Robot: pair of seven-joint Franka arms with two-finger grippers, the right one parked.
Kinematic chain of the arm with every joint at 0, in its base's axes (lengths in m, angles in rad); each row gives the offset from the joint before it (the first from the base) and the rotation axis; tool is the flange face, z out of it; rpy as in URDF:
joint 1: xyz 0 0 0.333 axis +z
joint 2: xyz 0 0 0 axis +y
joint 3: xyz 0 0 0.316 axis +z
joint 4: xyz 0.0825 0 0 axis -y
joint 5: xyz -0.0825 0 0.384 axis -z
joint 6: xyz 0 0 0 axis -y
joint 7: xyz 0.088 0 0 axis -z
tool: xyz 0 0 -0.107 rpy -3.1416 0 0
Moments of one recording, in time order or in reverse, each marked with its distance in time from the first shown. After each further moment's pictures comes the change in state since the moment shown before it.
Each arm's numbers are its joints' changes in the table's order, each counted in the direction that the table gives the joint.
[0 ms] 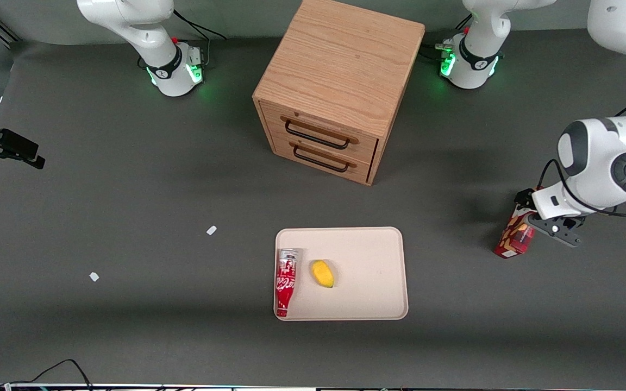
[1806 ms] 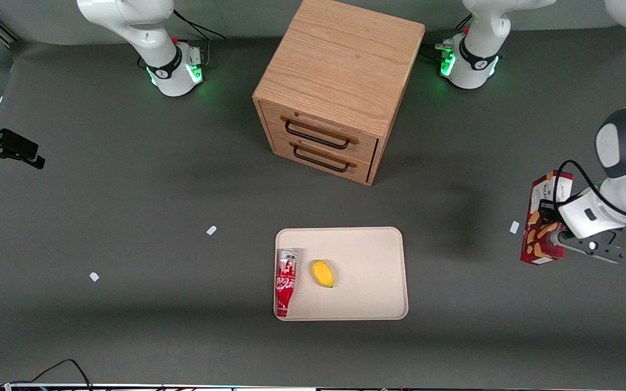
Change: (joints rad) arm -0.016 -0.024 -0.085 0.455 0.071 -0.505 -0.280
